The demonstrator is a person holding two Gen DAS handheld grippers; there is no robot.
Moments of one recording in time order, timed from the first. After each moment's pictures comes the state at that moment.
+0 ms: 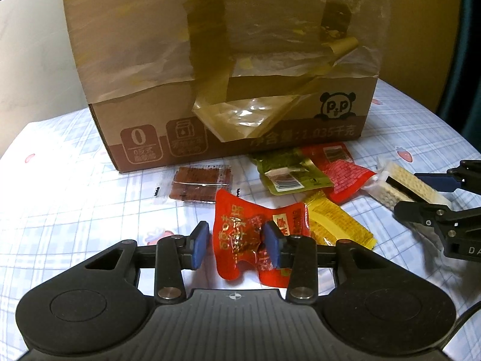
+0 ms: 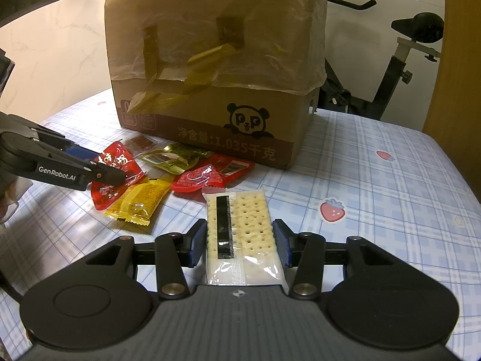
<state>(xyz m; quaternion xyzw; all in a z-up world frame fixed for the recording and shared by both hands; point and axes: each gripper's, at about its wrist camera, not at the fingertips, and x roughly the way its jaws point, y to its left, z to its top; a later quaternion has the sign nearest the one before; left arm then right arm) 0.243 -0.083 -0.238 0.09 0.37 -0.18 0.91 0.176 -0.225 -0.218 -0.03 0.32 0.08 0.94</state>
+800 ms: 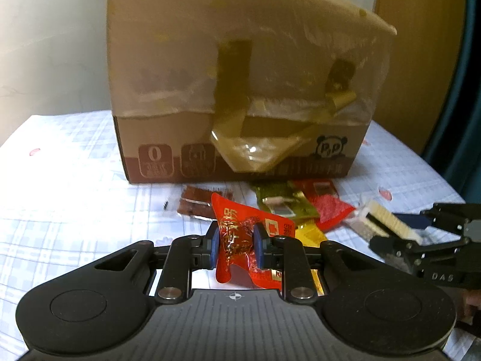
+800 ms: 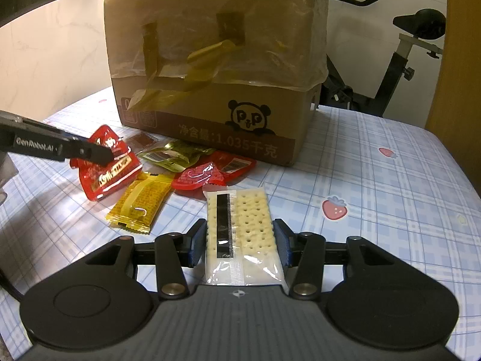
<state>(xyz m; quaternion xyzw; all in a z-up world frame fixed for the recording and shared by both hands) 0.227 -0.051 -0.211 0.01 0.33 -0.19 0.92 0.180 -0.226 -0.219 -0.03 0.33 0.09 0.94</state>
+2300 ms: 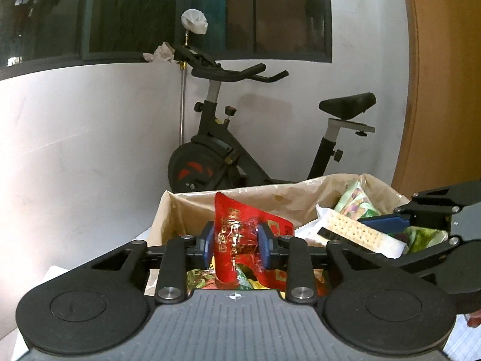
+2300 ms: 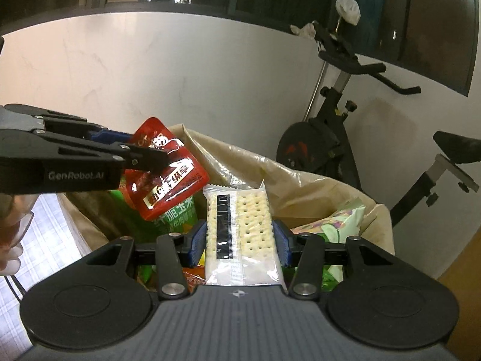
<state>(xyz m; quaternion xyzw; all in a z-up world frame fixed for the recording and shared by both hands) 0.352 -0.045 -0.033 0.05 0.20 -0.15 0.97 0.378 -0.168 -0.044 -0.12 0.27 0.12 0.95</state>
